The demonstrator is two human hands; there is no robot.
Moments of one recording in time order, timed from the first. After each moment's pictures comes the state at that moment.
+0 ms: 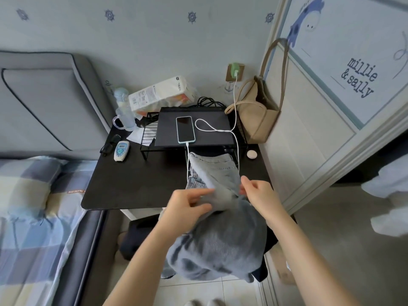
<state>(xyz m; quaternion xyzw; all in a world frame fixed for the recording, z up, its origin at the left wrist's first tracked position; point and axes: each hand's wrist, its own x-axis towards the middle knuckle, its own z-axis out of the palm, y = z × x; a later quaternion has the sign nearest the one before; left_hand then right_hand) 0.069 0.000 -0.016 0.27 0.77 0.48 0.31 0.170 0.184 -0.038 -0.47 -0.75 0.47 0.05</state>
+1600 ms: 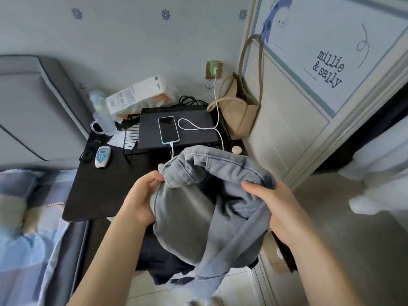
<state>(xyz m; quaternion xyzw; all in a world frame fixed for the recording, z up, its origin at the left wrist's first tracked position) 0.029 -0.008 0.016 -0.04 0.49 0.68 0.54 0.221 0.142 0.037 -0.45 -0.53 0.68 0.24</state>
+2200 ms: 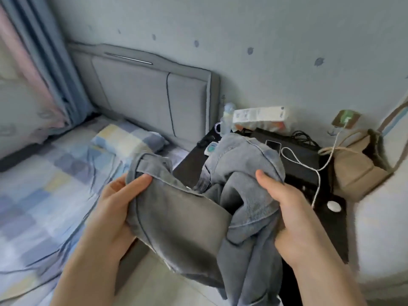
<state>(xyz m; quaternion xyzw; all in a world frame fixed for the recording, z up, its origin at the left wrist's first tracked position) 0.161 -0.203 0.109 -0.05 0.55 0.83 0.04 0.196 0.028 0.123 -0.20 -0.51 0.83 -0.01</state>
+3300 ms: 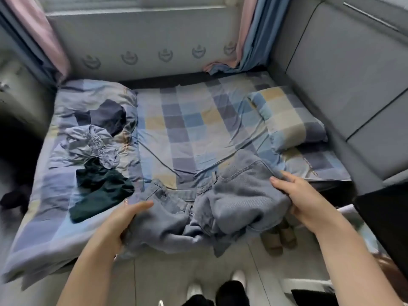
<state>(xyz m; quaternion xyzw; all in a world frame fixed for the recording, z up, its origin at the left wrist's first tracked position) 0.304 -0.701 -0.055 -0.57 0.47 0.67 0.01 0.064 -0.445 0.002 0.01 -0.68 0.62 -0.40</state>
